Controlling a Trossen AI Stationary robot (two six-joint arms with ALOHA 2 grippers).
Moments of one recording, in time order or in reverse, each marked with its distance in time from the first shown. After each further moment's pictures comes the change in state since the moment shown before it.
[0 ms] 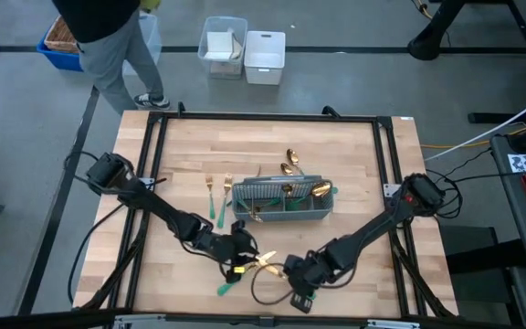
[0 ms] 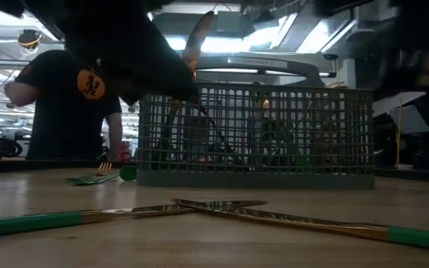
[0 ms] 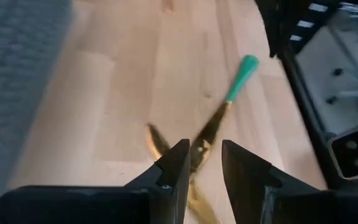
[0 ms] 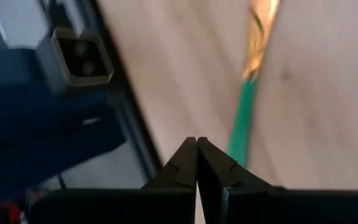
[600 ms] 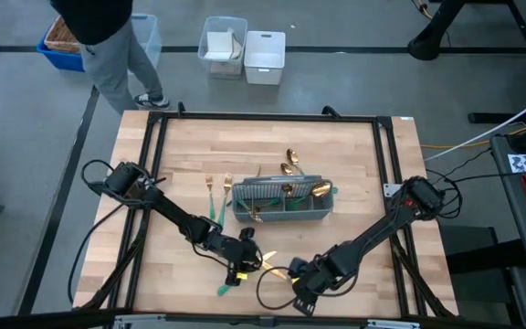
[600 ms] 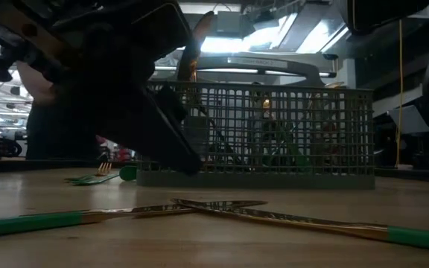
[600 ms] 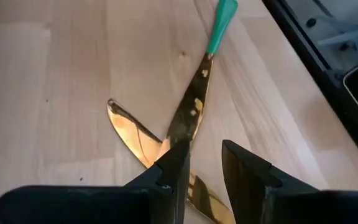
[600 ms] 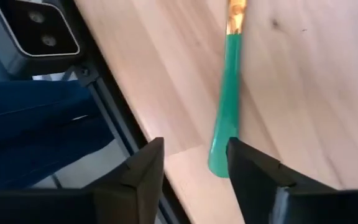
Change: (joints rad) left arm 0.037 0.164 0.000 0.126 0.182 0.188; right arm 0.036 0.028 0.001 -0.045 0.006 0.113
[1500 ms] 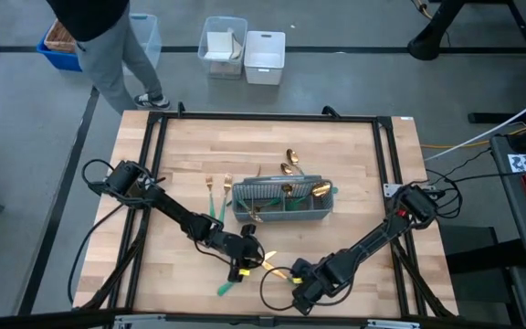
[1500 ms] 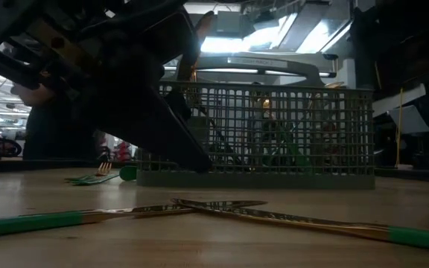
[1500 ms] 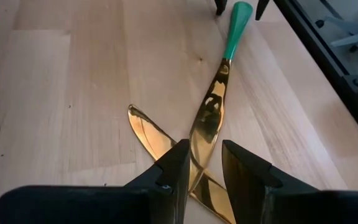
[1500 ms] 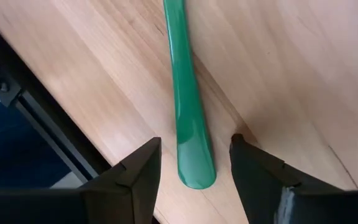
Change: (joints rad) left arm 0.027 -0.001 0.000 0.001 -0.002 0.016; right arm 0.046 0.089 0.003 -0.049 0.008 0.185
